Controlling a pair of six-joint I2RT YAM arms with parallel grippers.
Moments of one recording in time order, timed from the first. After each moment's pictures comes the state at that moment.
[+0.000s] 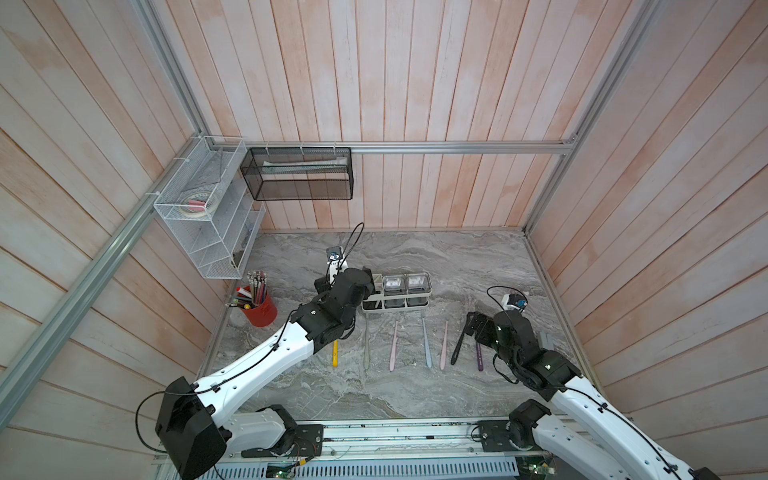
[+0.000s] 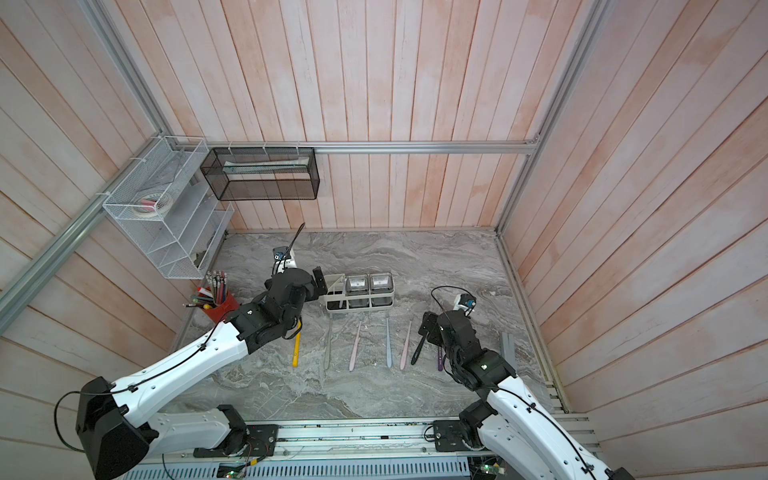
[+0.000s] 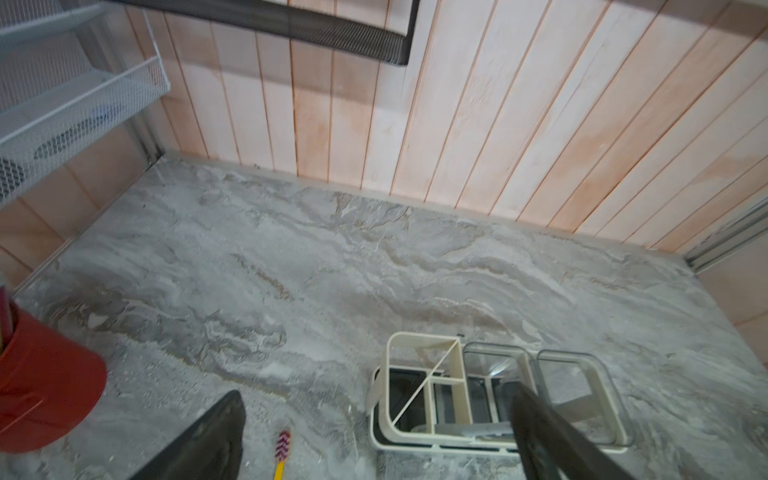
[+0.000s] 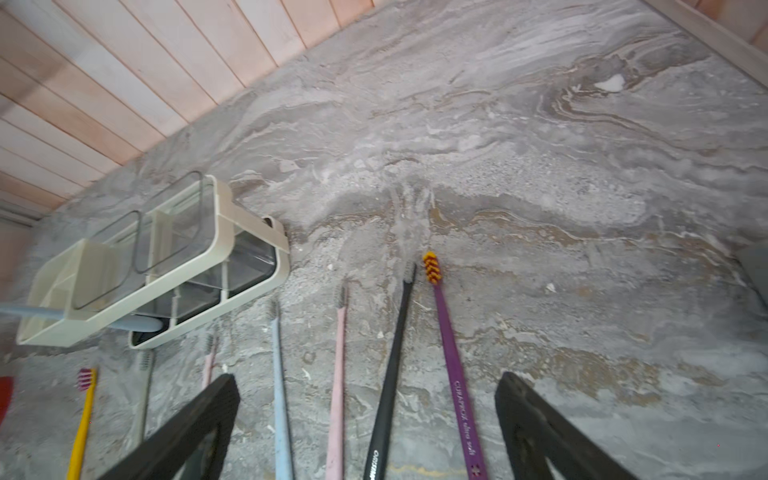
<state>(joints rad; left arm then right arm) -0.73 1.25 1.04 -0.38 -0.66 -0.57 0.53 0.75 0.57 -0.53 0.35 0.76</state>
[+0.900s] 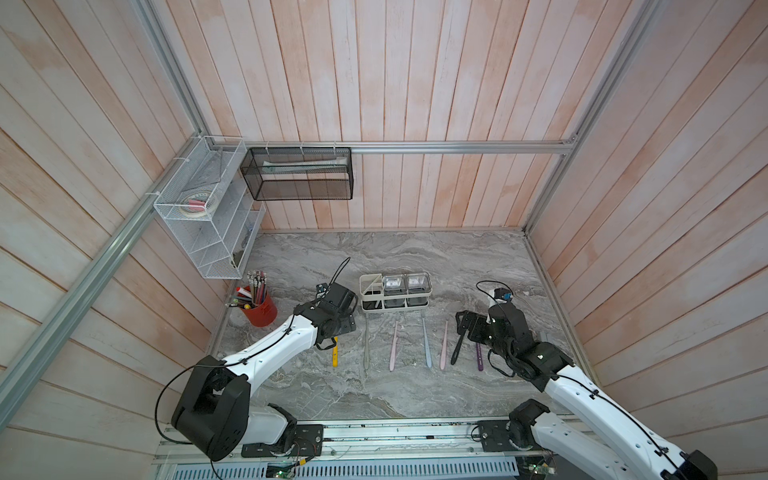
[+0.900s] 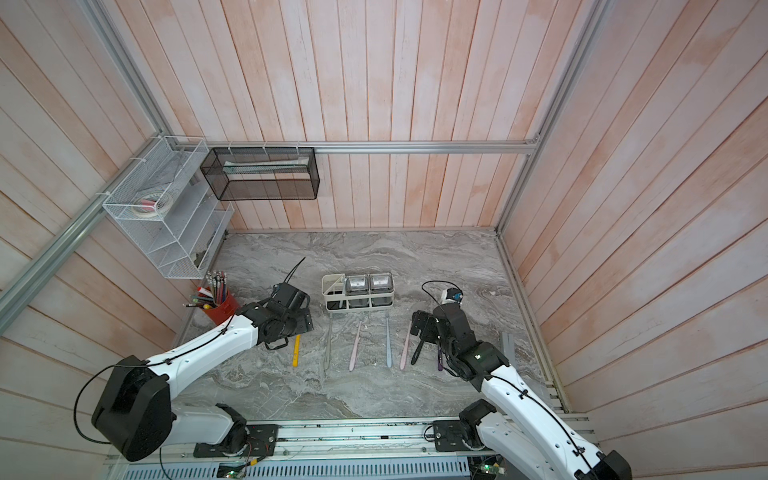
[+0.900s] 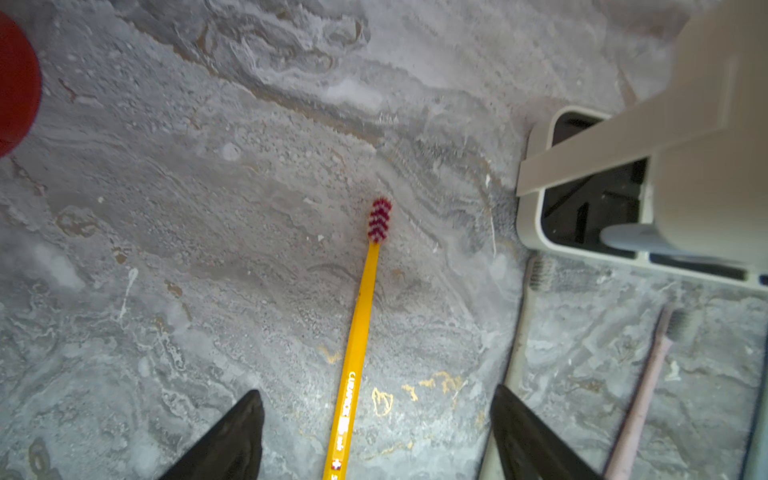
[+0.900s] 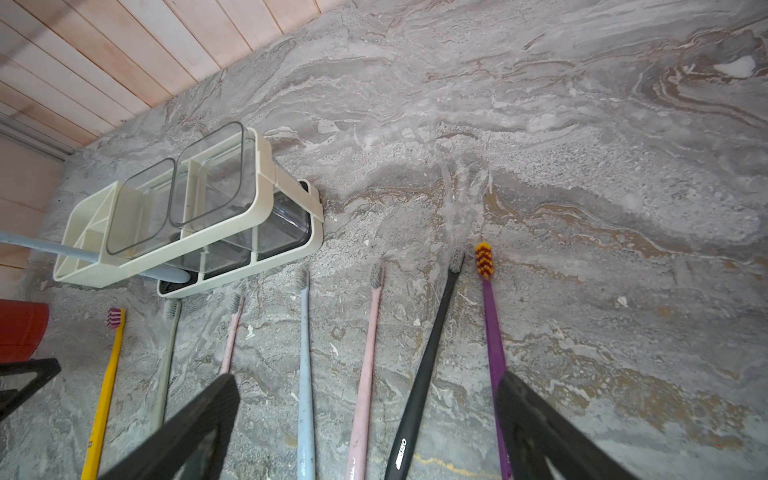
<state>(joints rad) -0.53 1.37 0.85 -0.66 -0.23 -0.73 0.54 0.81 0.58 -0.46 0.21 0.67</state>
